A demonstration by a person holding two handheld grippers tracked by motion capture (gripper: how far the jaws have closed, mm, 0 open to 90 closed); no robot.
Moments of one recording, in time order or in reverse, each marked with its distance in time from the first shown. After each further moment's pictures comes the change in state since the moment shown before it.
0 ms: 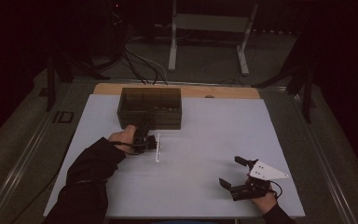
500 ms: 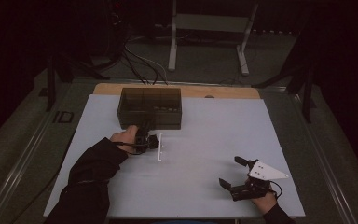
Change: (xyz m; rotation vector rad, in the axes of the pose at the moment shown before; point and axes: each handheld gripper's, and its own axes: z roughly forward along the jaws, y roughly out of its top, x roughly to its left) left arm 0.002 0.006 0.001 0.023 0.006 -0.007; right arm 0.000 0.000 0.000 0.004 0.000 -0.003
